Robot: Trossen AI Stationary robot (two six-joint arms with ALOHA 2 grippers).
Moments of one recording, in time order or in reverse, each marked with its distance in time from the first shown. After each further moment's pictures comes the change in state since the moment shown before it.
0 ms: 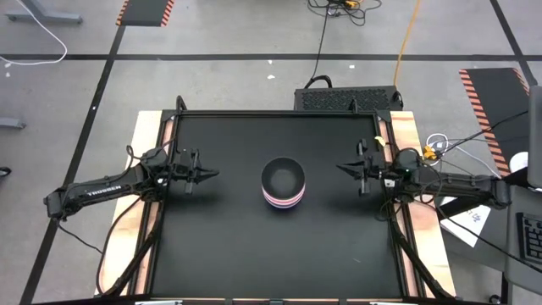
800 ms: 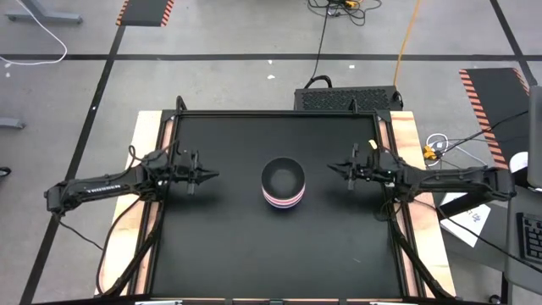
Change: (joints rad) left arm -0.090 0.000 0.000 -0.017 -0.128 -0.021; right arm 0.008 0.253 -0.063 0.121 0.162 0.074
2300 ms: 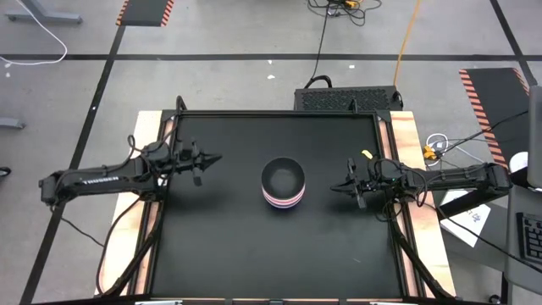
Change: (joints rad) left arm -0.032 0.207 0.234 -0.004 -0.246 -0.161; right arm 0.175 -0.162 -0.005 -0.234 -0.160 0.031
